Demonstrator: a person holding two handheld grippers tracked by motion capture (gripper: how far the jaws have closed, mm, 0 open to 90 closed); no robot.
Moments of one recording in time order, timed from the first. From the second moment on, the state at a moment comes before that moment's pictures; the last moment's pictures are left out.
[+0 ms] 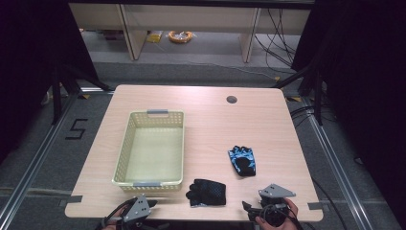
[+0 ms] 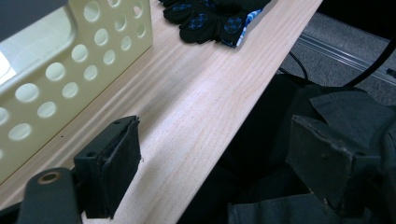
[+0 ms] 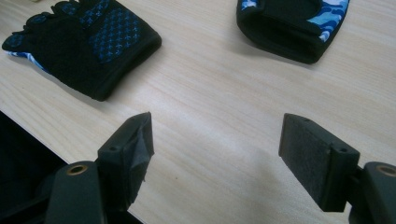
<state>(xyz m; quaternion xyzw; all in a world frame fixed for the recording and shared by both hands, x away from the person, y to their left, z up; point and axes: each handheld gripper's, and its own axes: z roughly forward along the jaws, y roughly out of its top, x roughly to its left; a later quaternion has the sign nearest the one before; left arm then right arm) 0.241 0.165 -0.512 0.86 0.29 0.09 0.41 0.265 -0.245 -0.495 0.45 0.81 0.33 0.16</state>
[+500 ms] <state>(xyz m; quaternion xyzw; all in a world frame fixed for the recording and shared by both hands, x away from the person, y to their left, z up) 0.244 0.153 -0.506 0.85 0.27 0.08 0.44 0.273 -0.239 -0.489 0.44 0.81 0.36 0.16</state>
